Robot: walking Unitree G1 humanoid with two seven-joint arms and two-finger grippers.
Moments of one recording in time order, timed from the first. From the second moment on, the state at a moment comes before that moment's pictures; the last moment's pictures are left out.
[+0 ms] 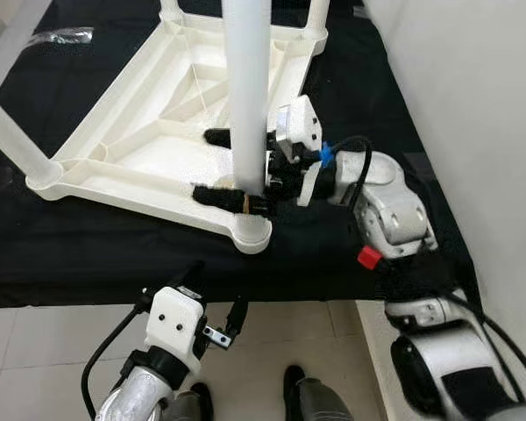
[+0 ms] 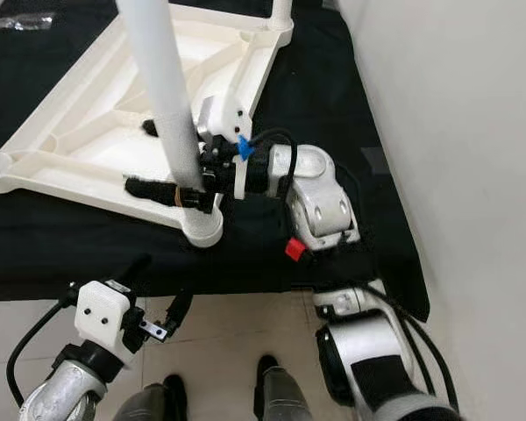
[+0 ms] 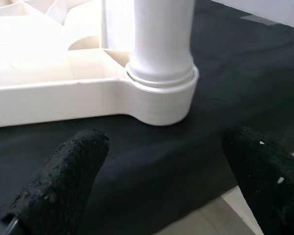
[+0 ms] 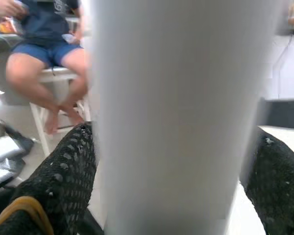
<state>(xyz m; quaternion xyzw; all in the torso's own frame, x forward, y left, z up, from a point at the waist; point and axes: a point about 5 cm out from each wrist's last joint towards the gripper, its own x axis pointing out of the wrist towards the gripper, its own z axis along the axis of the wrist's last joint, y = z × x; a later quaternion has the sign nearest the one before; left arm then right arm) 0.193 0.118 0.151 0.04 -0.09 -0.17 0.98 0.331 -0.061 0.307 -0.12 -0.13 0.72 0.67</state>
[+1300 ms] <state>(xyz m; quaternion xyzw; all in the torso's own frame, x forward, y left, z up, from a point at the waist) 0.193 0.128 0.152 0.05 -0.09 -0.18 0.98 0.274 -0.031 0.252 -0.06 -0.12 0.34 0.93</state>
